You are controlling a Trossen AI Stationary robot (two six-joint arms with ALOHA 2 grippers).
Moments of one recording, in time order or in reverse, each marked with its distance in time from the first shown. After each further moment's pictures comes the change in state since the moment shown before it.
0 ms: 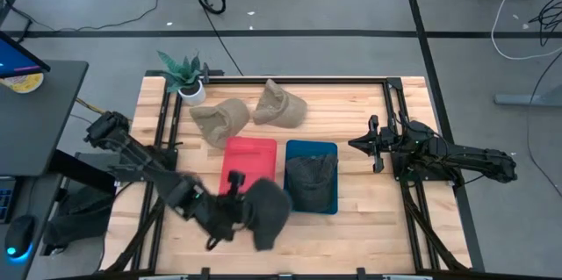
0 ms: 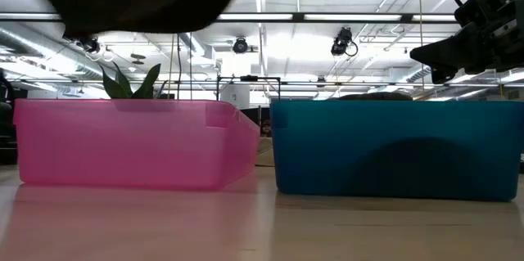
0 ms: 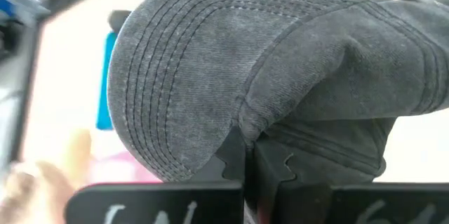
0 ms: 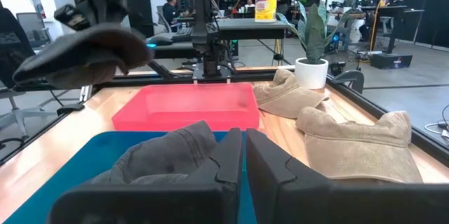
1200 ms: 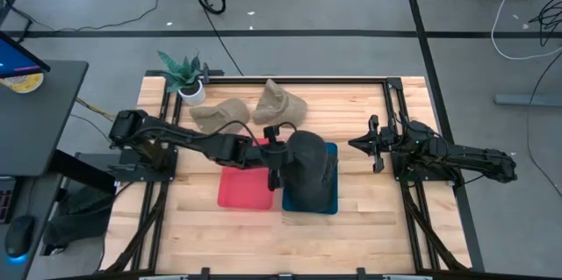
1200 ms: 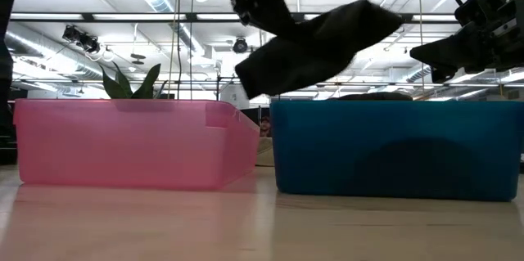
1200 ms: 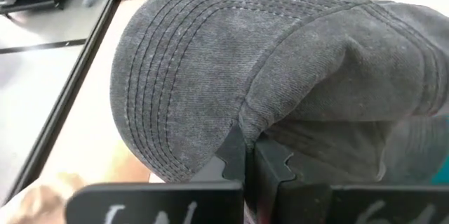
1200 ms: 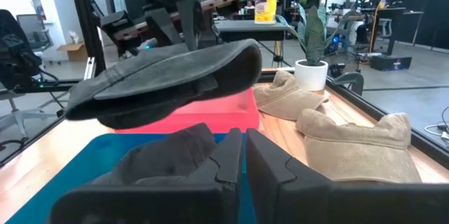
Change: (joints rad) left arm 0.468 0.163 0.023 0.372 0.172 0.133; right arm 0.000 0.000 0.000 0.007 0.000 0.000
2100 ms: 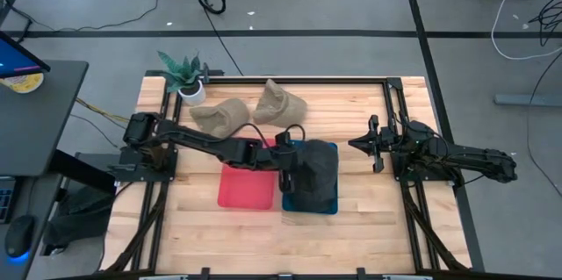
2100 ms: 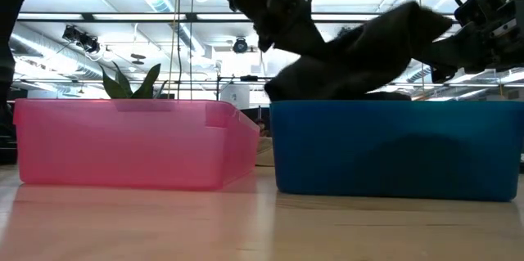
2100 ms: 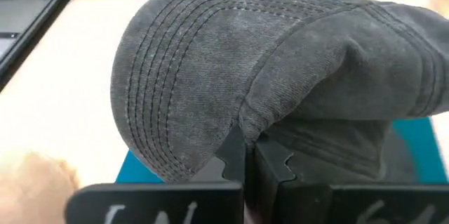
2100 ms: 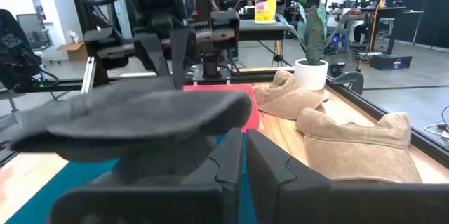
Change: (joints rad) left arm 0.034 0.123 0.000 0.187 0.123 -0.093; right arm 0.000 0.002 0.000 -0.001 0.000 0.000
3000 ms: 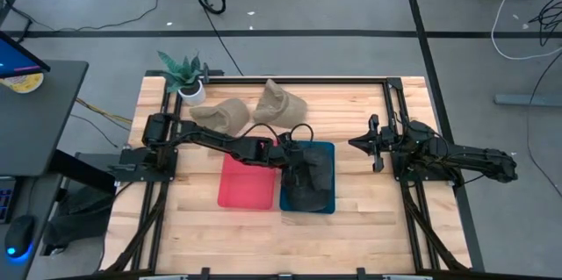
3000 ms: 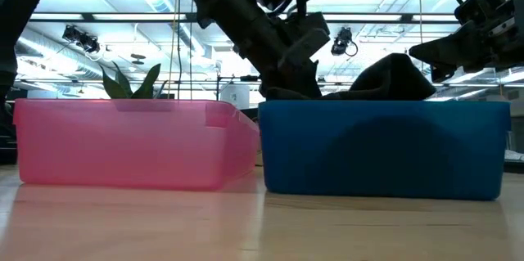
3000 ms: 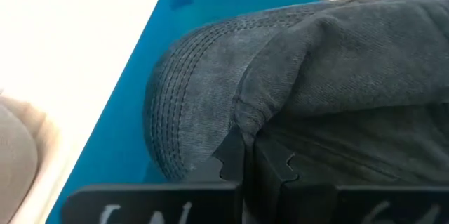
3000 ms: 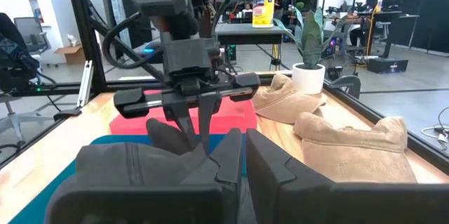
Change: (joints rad) left arm 0.069 0.154 0.003 -0.020 0.069 -0.086; right arm 0.000 0.009 0.000 0.021 0.008 0.000
